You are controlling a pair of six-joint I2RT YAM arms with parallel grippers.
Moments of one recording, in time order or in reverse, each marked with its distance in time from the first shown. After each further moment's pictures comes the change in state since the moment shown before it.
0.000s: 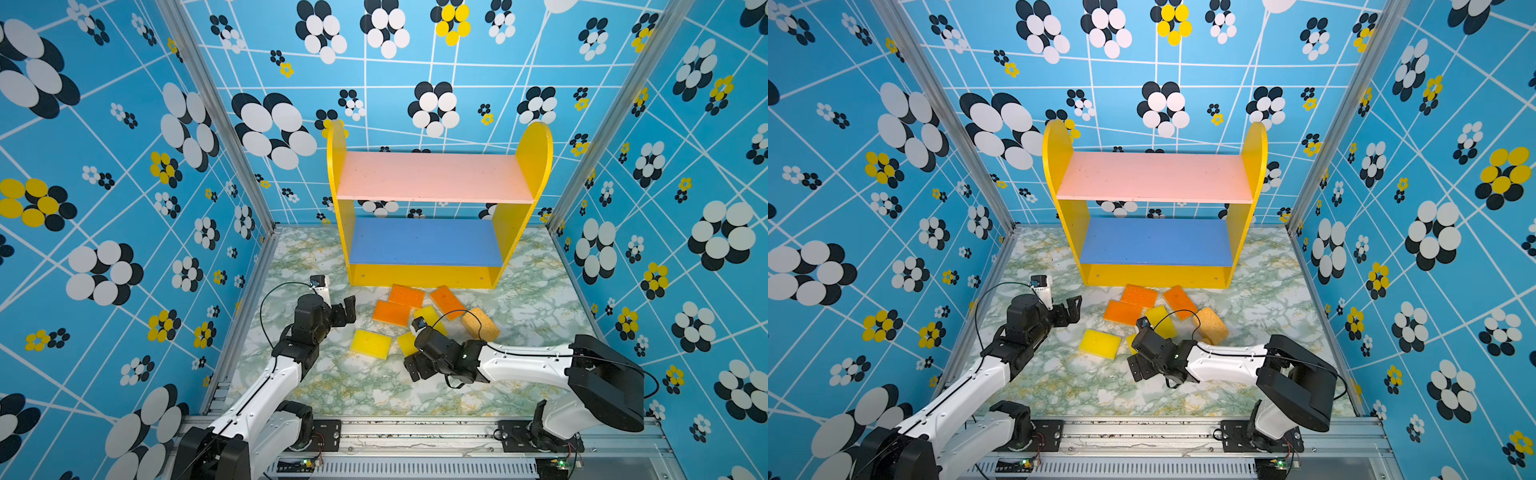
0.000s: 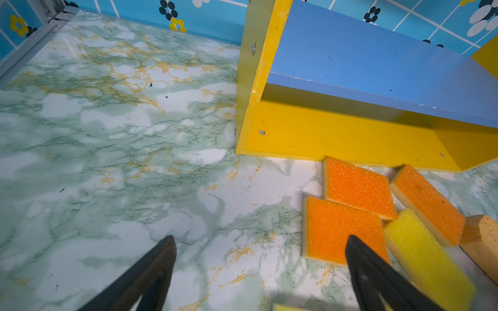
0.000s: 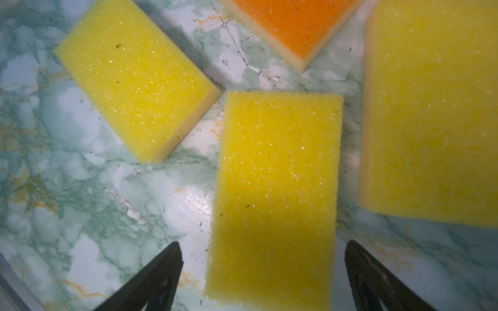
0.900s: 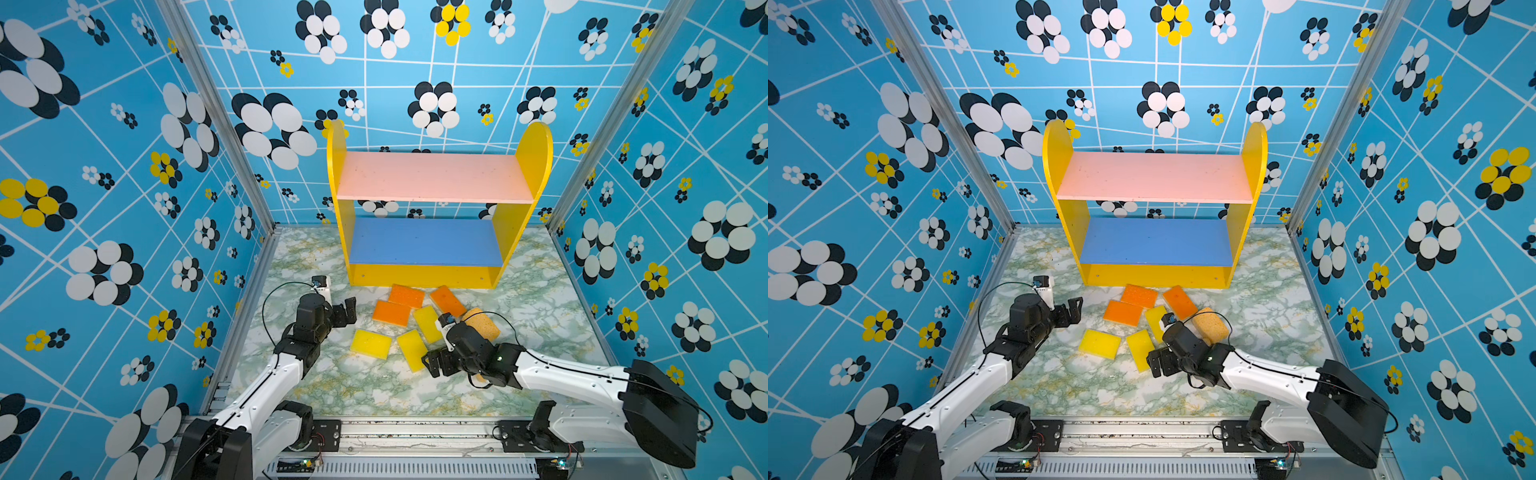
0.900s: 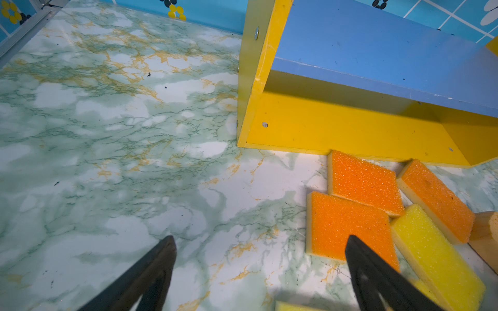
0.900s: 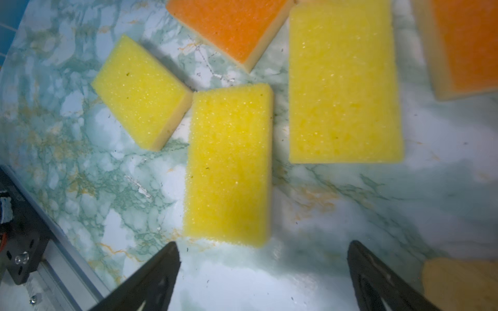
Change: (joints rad) left arm 0.000 0.039 0.000 0.005 0.000 0.000; right arm -0.111 -0.250 -0.165 0.001 -0.114 0.005
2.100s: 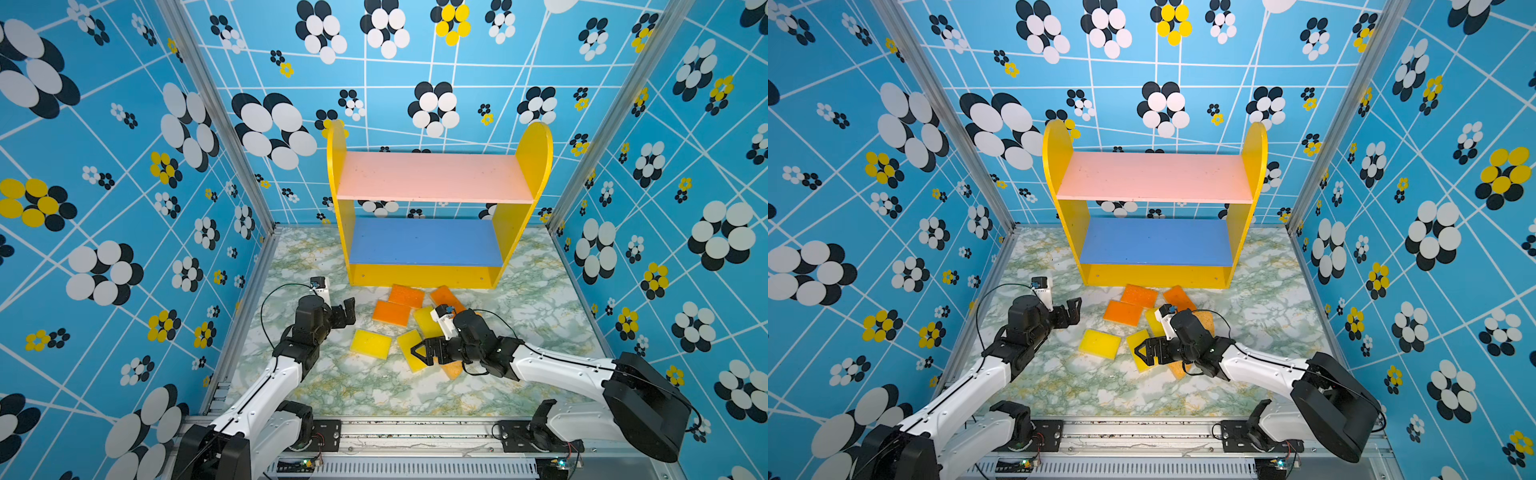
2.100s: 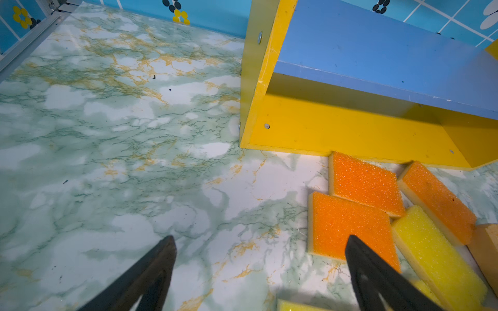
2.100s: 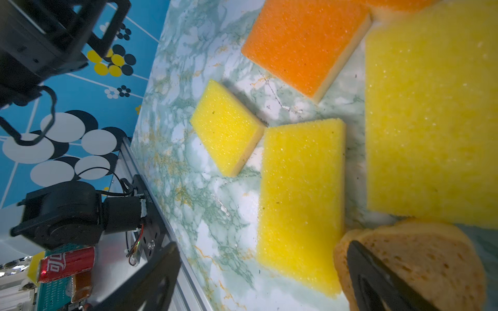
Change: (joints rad) left arm 0.000 -0.029 -0.011 -0.003 -0.012 0.000; right arm -0.153 0.031 -0.044 0.248 -0.349 0.104
